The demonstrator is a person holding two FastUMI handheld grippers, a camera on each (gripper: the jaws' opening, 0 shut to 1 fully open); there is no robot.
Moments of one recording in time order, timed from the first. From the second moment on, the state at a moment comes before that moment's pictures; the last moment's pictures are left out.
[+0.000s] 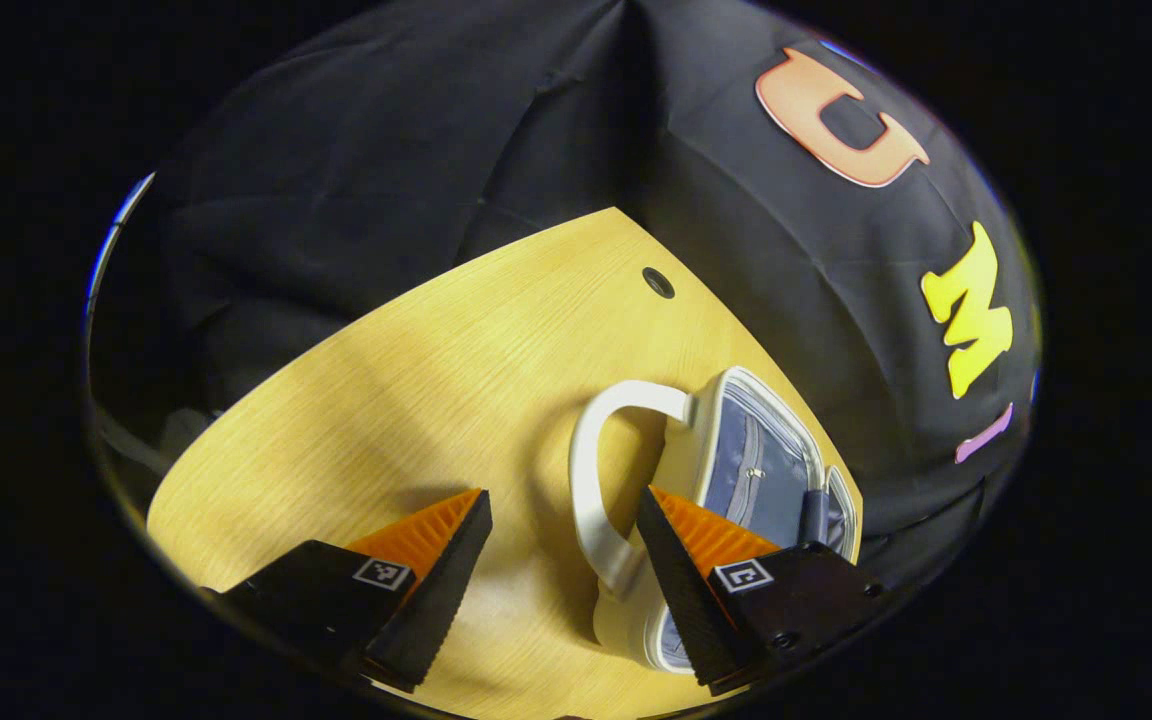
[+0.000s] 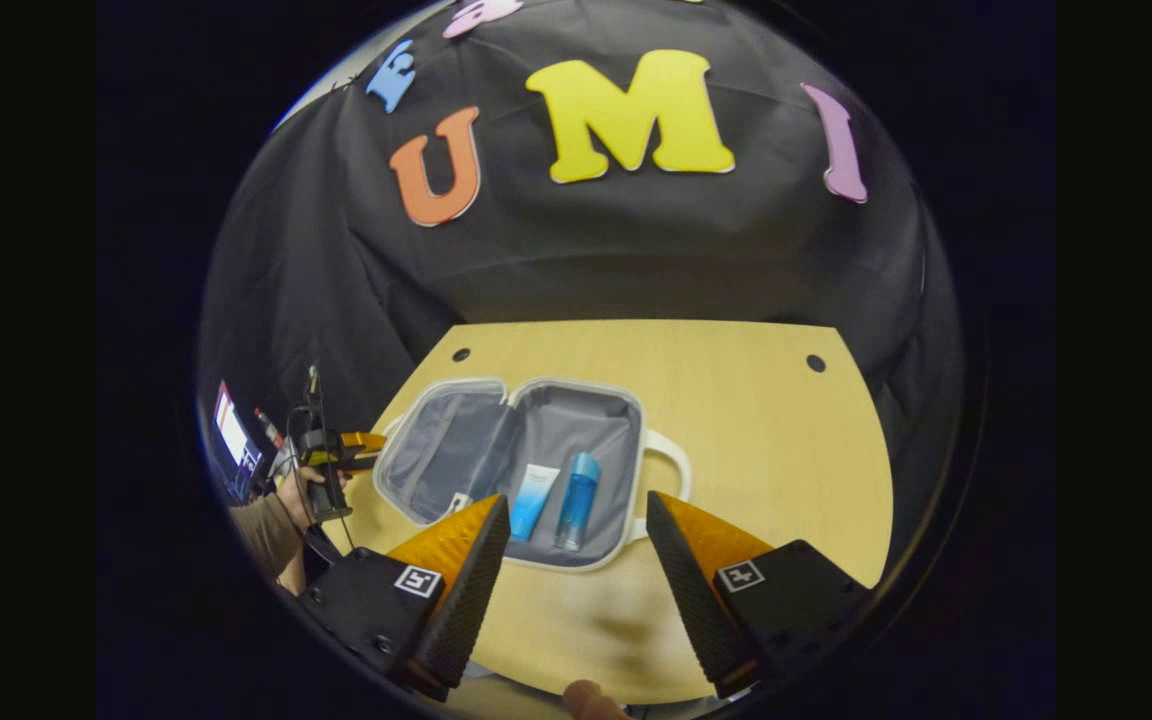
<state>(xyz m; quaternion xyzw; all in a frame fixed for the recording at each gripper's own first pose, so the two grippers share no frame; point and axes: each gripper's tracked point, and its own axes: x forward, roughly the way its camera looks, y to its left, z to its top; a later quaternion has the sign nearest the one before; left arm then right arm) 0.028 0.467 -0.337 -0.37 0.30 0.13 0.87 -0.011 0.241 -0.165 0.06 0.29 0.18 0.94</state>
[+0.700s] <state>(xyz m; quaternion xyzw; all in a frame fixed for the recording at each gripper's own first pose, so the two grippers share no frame) 0.057 0.451 -0.272 -0.34 0.25 0.13 0.90 -0.022 0.096 -0.096 0.06 0.16 0.05 0.98</state>
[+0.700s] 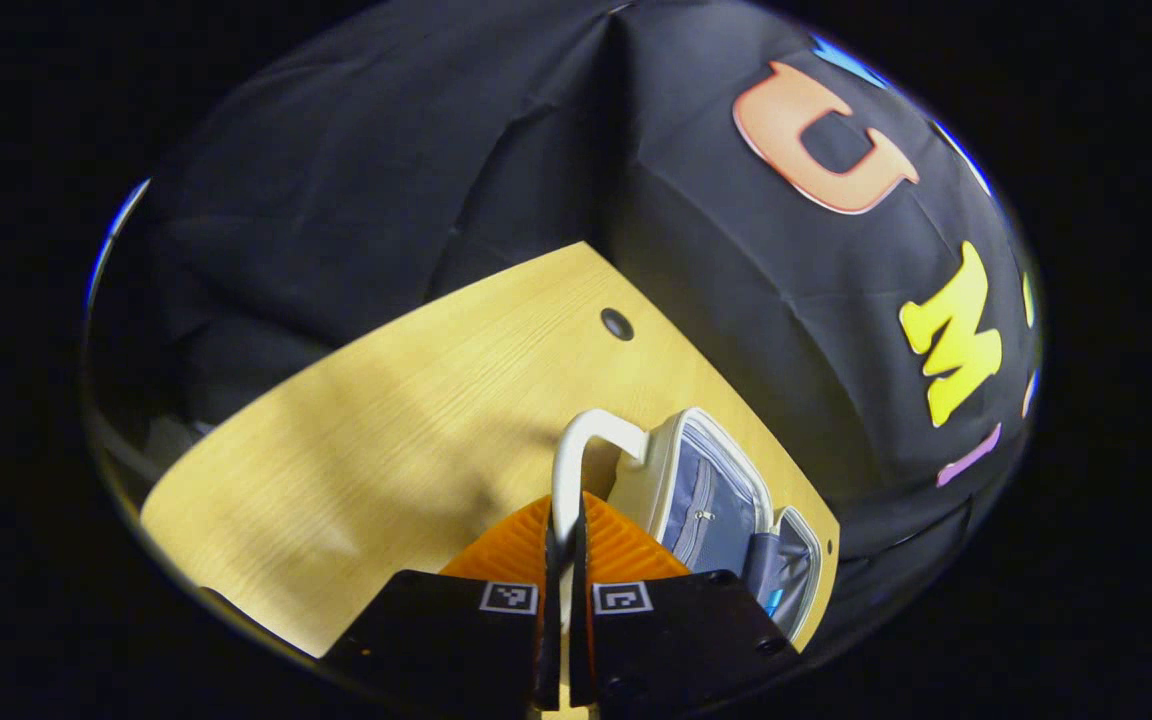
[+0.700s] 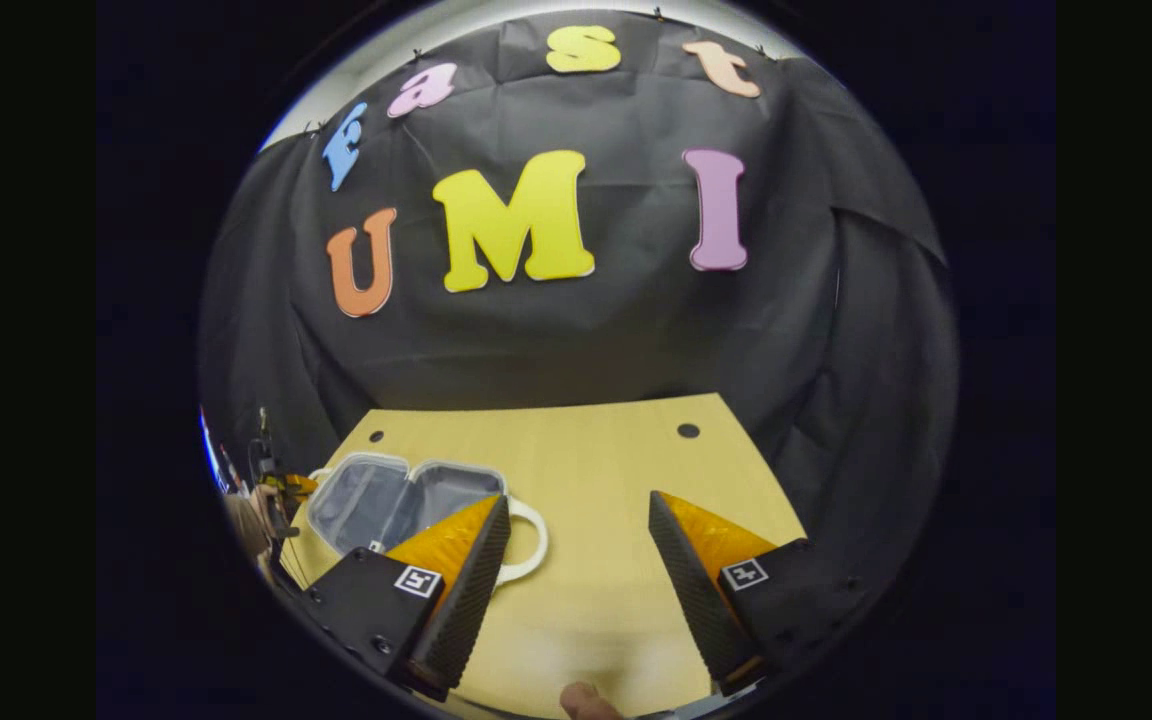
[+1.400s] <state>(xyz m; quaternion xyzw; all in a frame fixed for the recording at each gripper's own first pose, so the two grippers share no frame) 0.053 0.296 -0.090 -0.19 0.15 0.05 0.97 -0.019 0.060 -0.068 0.04 0.11 0.12 0.99</state>
